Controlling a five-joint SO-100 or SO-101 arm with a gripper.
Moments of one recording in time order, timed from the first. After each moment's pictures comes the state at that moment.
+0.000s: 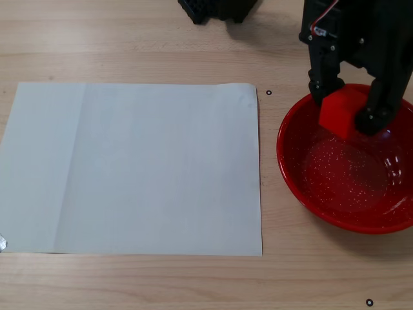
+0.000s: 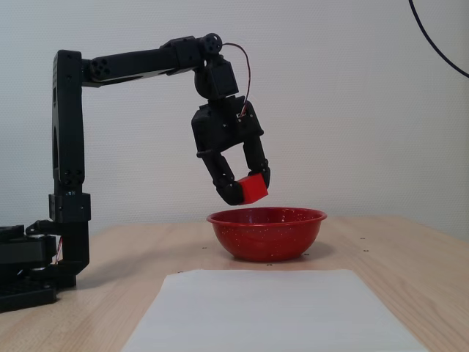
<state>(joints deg) 32.7 91.7 70.9 83.6 2.1</state>
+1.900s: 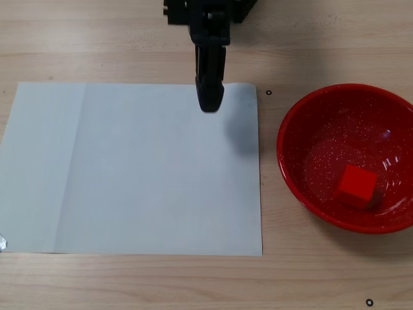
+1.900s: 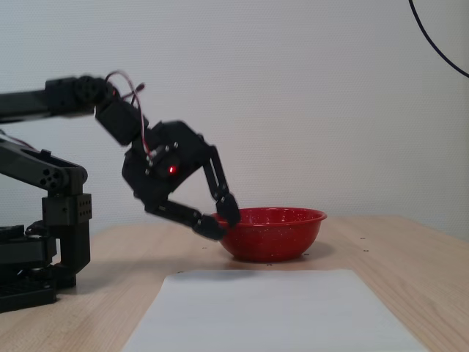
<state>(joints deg) 2.3 163.6 153.6 47.7 -1.1</state>
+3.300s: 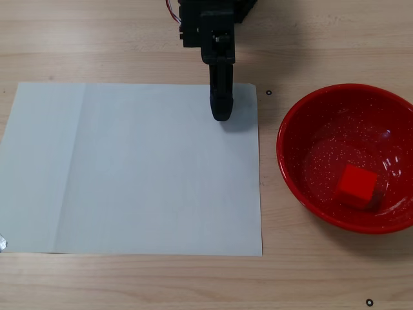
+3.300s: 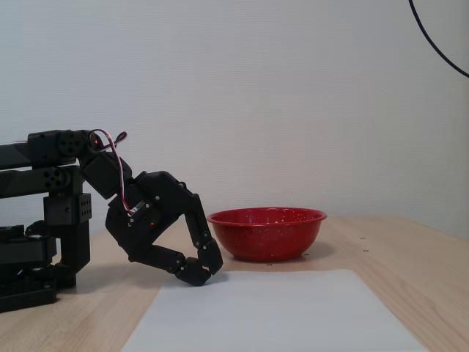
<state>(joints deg) 5.2 187.2 177.5 50.4 -6.9</state>
